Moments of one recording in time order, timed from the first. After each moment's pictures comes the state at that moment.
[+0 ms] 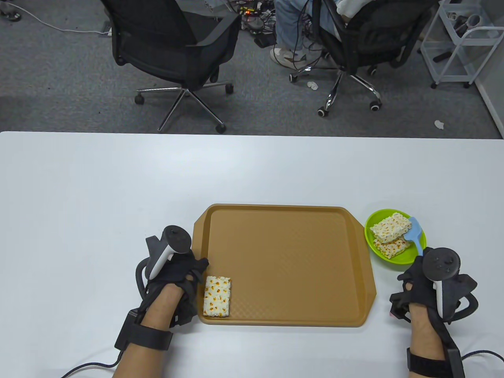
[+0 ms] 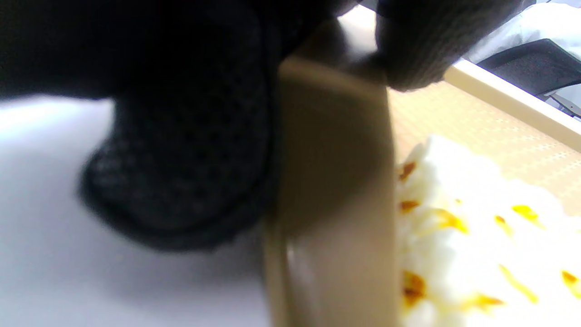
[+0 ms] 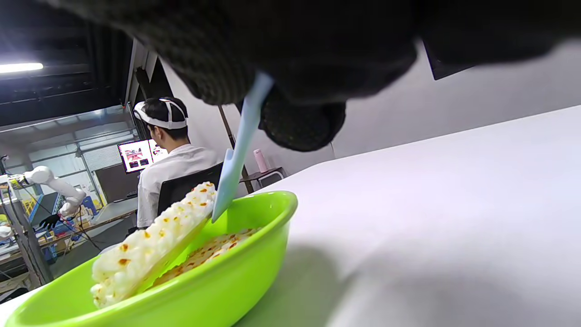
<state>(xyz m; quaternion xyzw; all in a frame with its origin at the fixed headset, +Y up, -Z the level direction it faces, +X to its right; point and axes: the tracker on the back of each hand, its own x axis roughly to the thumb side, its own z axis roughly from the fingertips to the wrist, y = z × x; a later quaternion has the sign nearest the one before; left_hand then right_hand) -0.197 -0.768 -0.288 -0.25 0.13 0.20 0.94 0.363 -0.704 -0.240 -0.36 -0.15 0.91 0.13</state>
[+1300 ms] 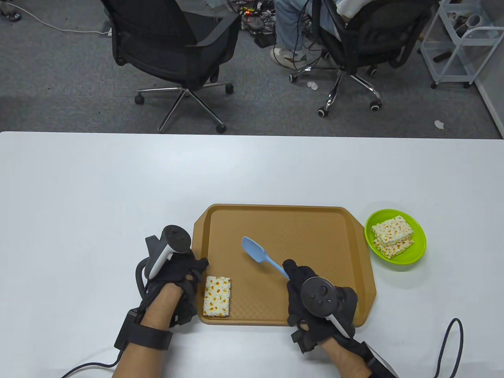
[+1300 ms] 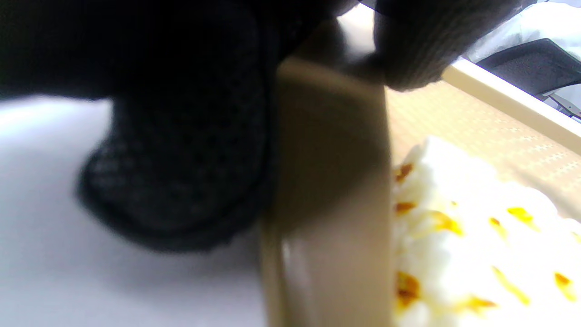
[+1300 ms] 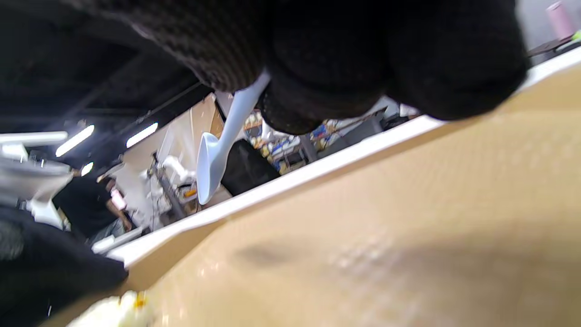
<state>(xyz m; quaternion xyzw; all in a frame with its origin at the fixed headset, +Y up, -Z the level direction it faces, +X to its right) -0.197 -0.767 -0.289 -0.26 0.13 0.21 0.94 0.124 -0.724 -0.209 0.07 -0.06 0.97 0.23</state>
